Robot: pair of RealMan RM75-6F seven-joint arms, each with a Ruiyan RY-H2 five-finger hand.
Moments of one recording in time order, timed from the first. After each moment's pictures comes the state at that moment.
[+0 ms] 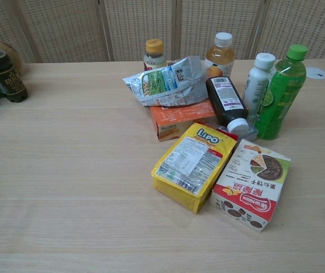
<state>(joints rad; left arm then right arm) -0.08 -1.06 0.01 -1.57 1.61 1.56 -0.27 0.01 -1.12 0.04 -1.93 -1.63 1.57 -0.32</state>
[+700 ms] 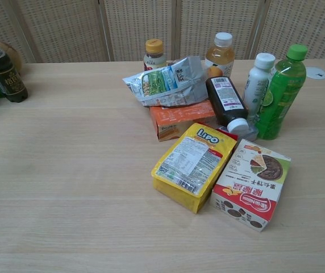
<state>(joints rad) -0.34 -1.11 -0.08 -1.61 1.68 1.32 -0.13 0.01 -1.11 0.05 -1.93 -1.62 1.58 -0.31</state>
